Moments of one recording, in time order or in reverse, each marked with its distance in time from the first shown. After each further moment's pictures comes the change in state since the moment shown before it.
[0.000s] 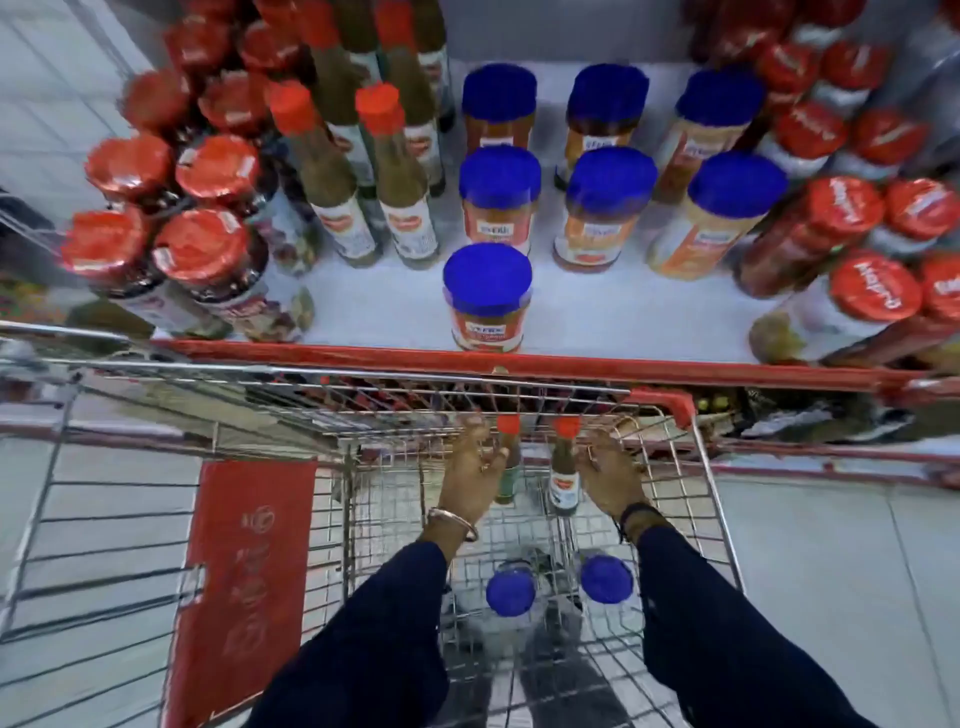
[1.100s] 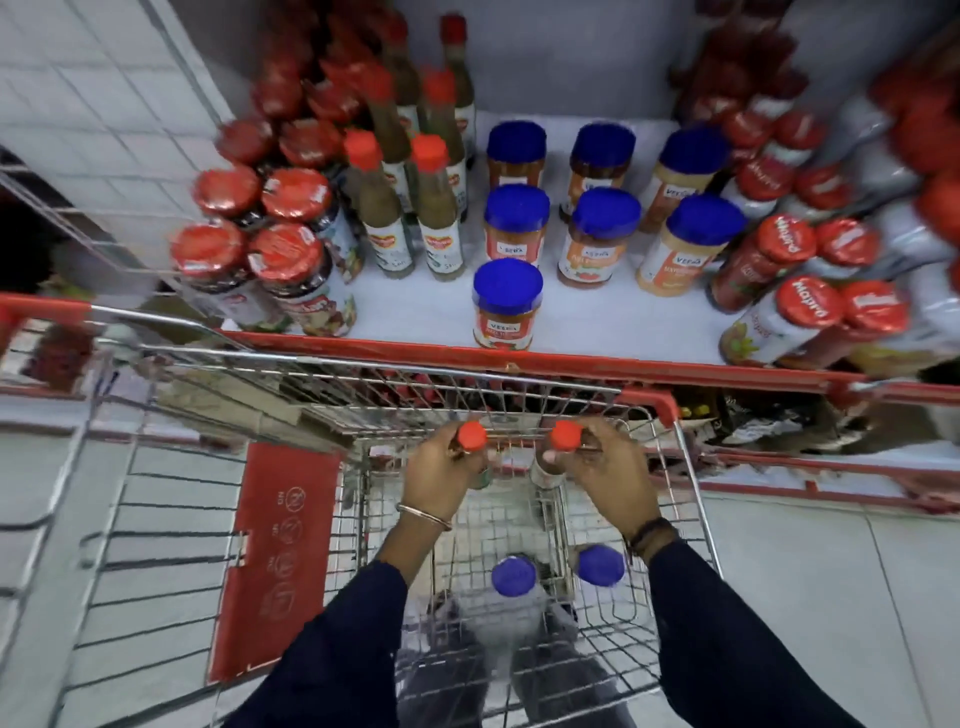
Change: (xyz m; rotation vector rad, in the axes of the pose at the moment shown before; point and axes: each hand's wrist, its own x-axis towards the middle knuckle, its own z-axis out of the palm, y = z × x) left_hand -0.068 0.059 -0.083 0.088 0.179 0.103; right_hand -0.101 -0.070 -0.043 0.236 0.132 -0.325
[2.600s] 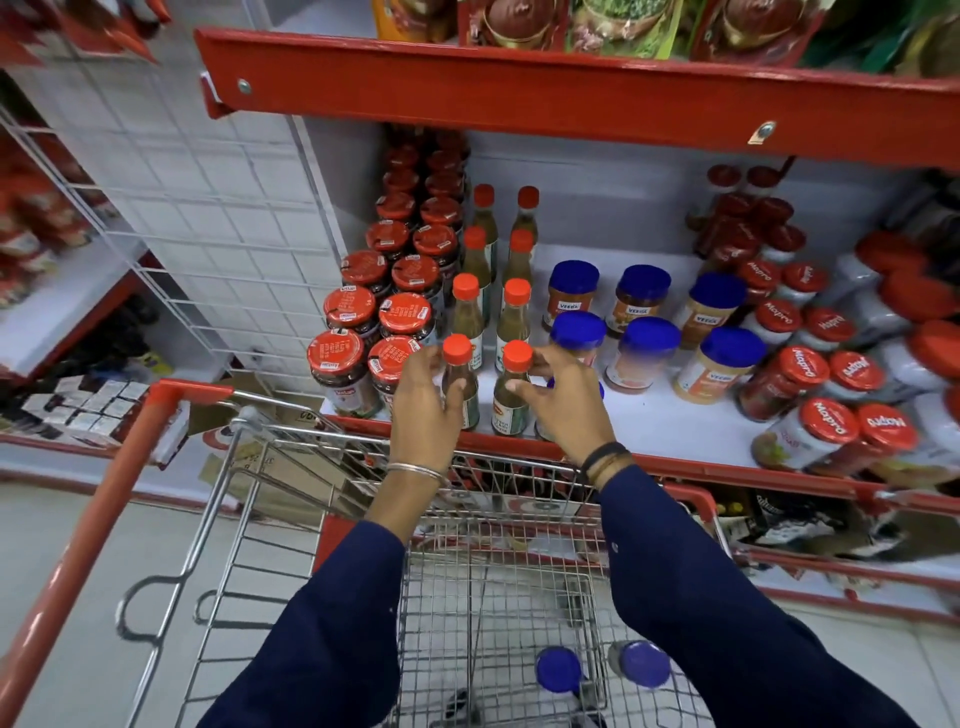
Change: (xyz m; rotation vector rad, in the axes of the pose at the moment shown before) left_hand 0.060 0.095 -0.153 -0.028 0.367 0.304; right_hand 0.072 -0.204 0.030 -0.100 0.126 -0.325
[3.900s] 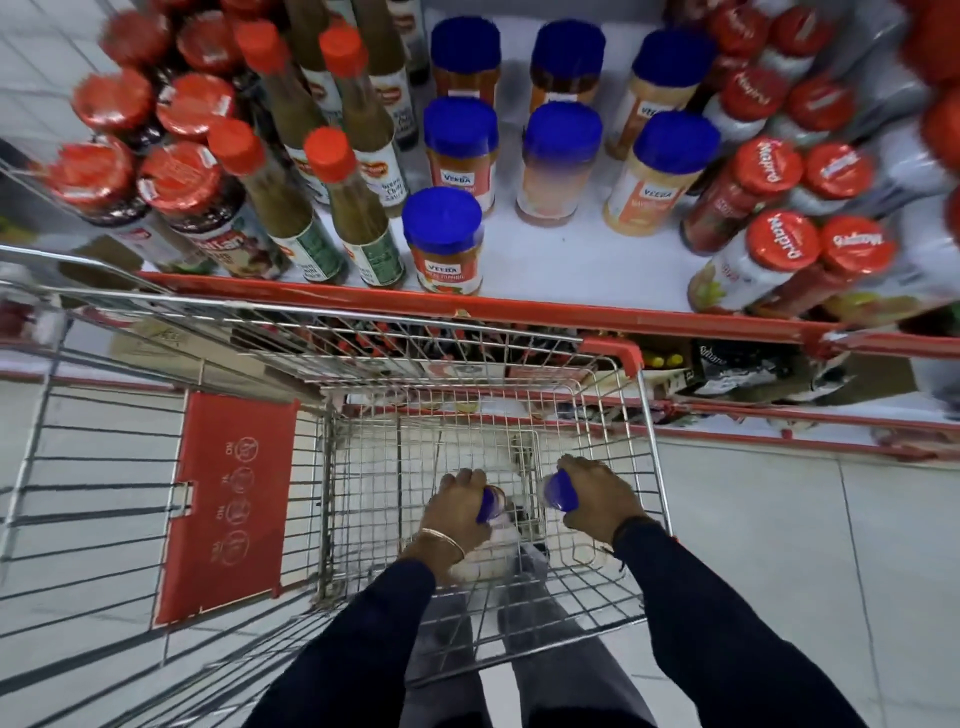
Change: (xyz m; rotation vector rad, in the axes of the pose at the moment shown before) left_hand -0.242 -0.099 0.187 0.579 -1.084 -0.188; right_hand -0.190 0.274 -0.034 -0.501 -0.758 0.365
